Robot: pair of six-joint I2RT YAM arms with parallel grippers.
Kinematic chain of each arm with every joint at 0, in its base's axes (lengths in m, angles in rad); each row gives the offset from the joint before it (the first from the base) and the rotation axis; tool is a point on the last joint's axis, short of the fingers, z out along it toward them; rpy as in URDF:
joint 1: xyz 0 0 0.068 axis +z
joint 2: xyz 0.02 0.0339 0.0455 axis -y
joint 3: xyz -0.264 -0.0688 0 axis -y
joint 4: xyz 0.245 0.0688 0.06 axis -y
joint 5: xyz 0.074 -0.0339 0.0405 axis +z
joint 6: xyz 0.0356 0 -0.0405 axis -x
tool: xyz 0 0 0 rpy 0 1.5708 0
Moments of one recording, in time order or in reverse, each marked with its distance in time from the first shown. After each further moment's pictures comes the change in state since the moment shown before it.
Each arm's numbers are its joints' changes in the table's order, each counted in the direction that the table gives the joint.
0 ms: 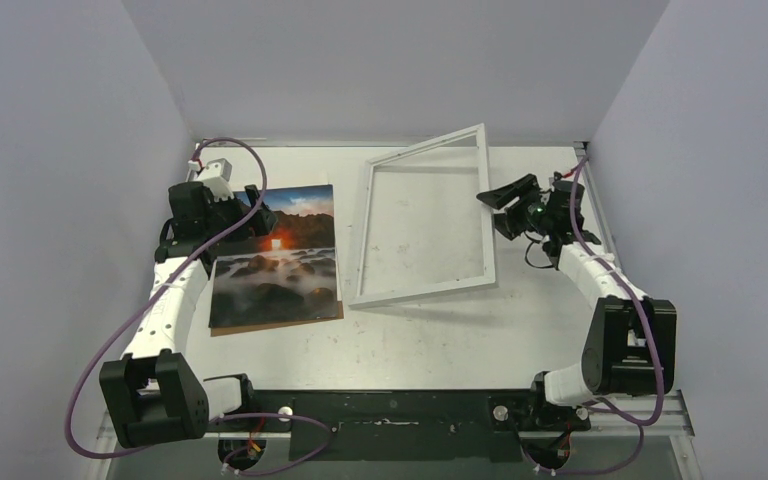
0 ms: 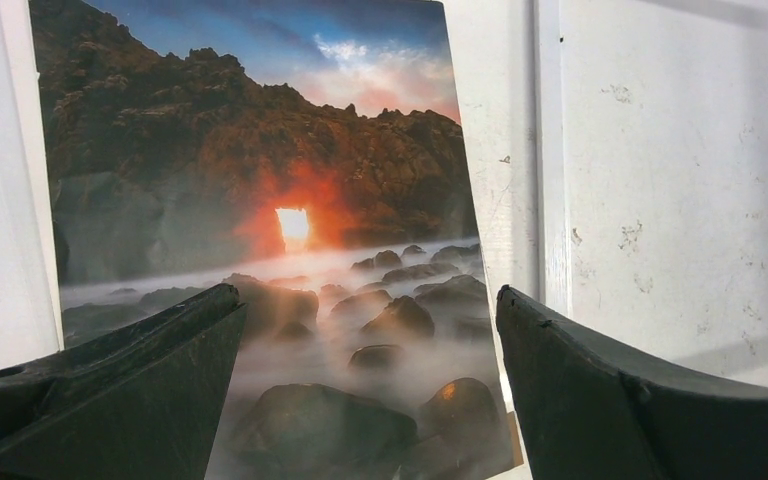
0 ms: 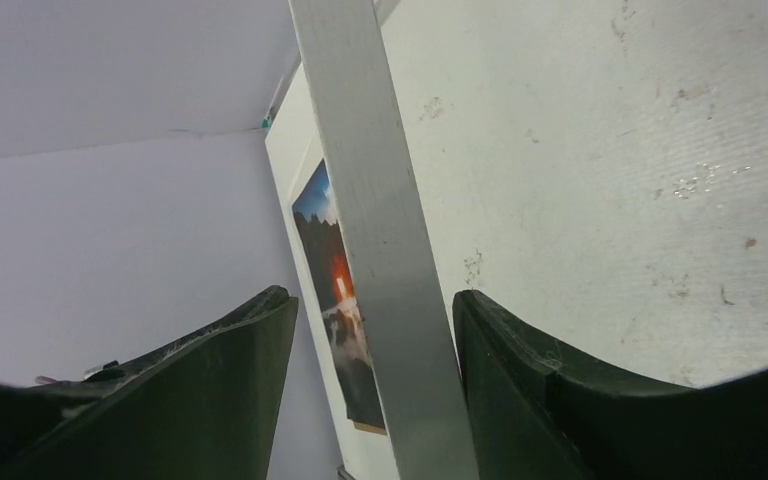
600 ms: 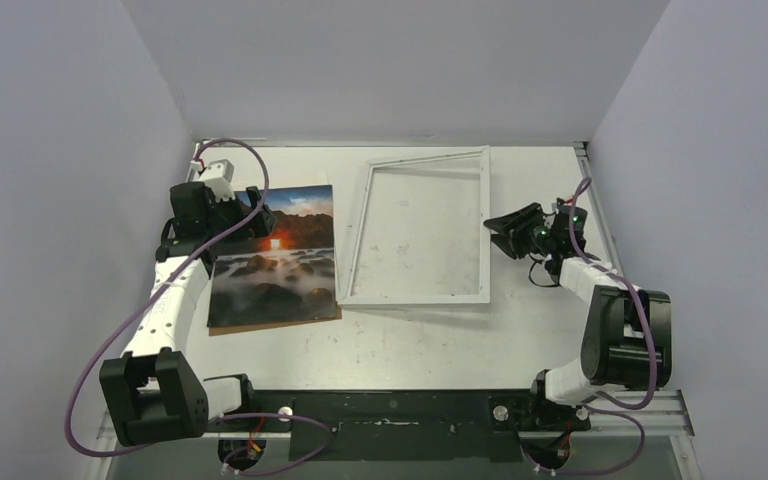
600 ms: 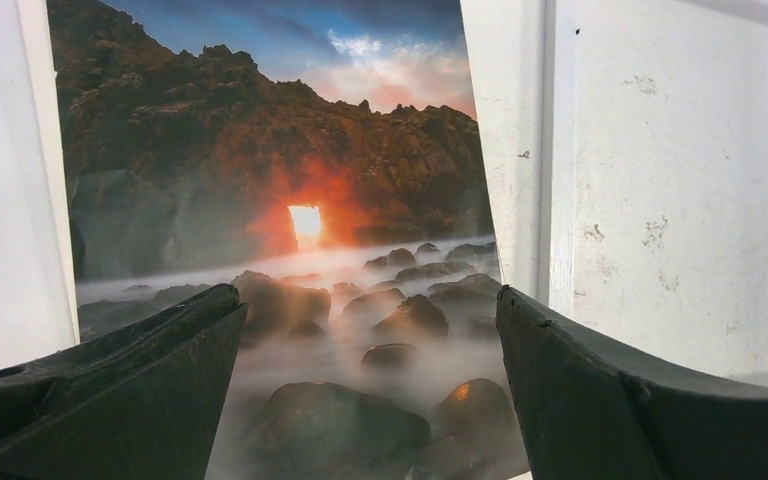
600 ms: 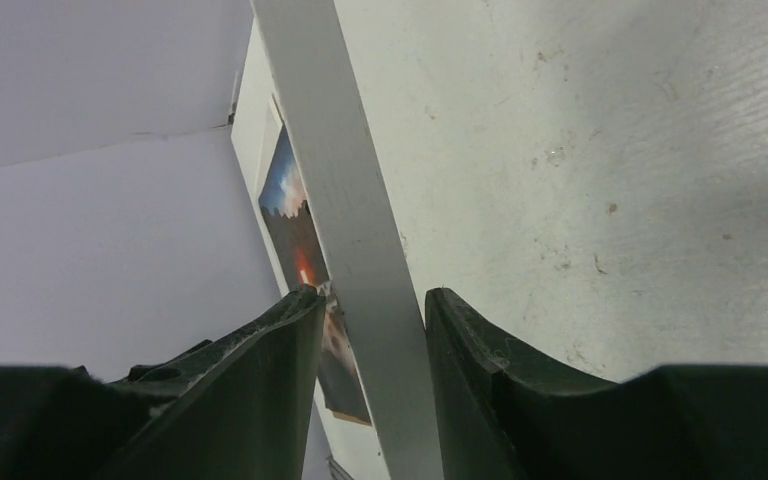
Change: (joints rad) left arm -0.005 -0.007 0.000 -0.005 0.026 -0.037; right arm -0.090 -0.032 -0.162 0.115 0.079 0.032
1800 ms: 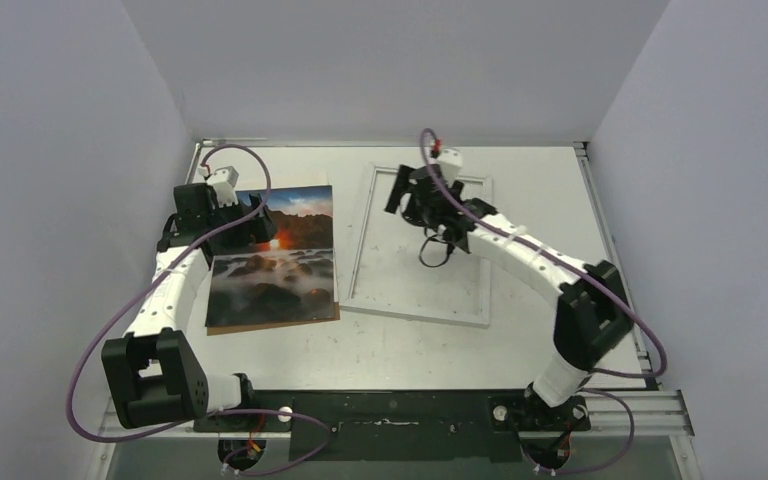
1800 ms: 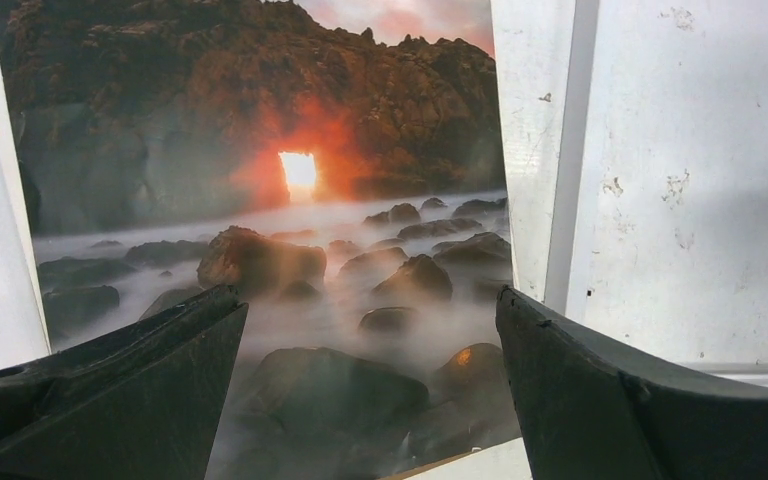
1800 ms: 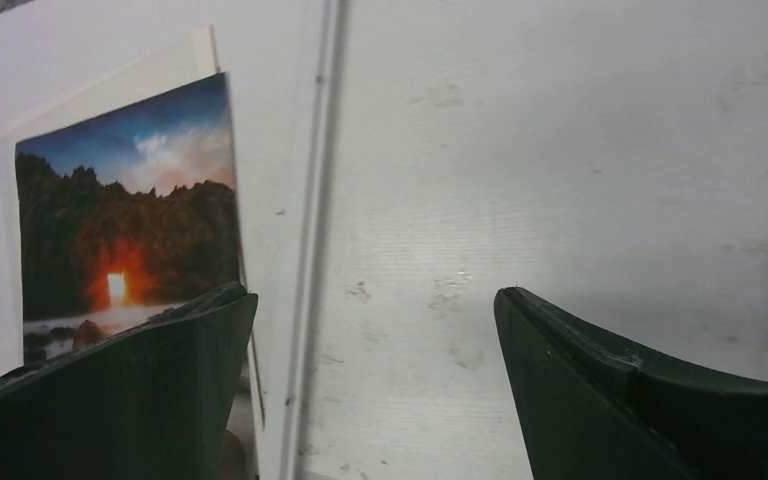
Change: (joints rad) left arm 0.011 -0.072 0.024 -0.095 -0.035 -0.029; right arm 0.686 -0.111 0.545 -0.482 -0.892 0.354
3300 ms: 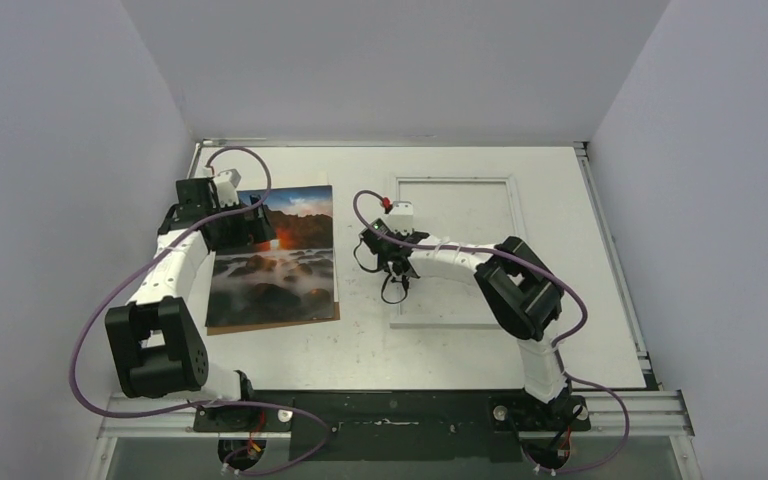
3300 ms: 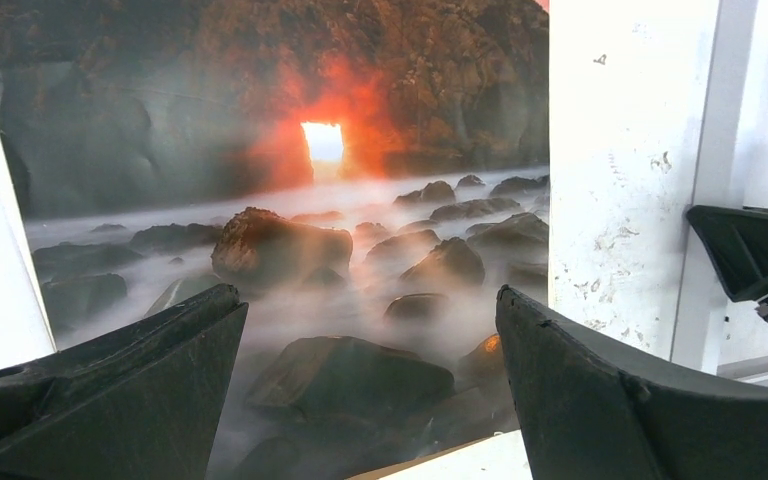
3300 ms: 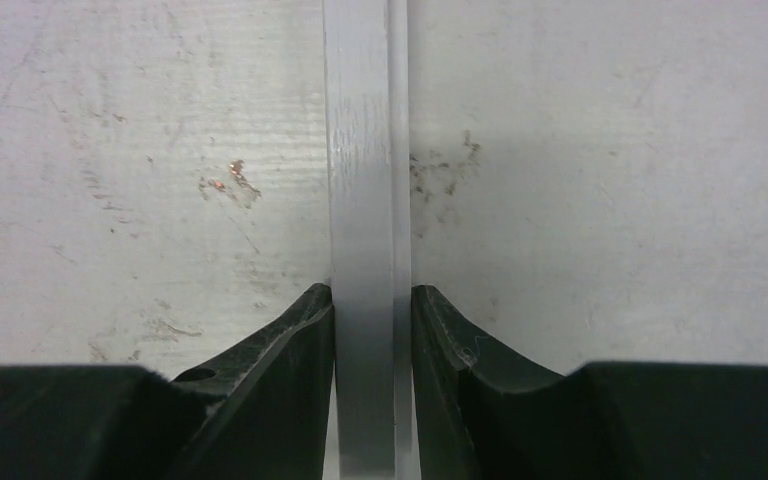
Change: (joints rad) left arm 0.039 -0.143 0.082 -0.086 -0.020 -0.045; right arm 0.256 -0.458 0.095 -0.034 -0.211 -0.003
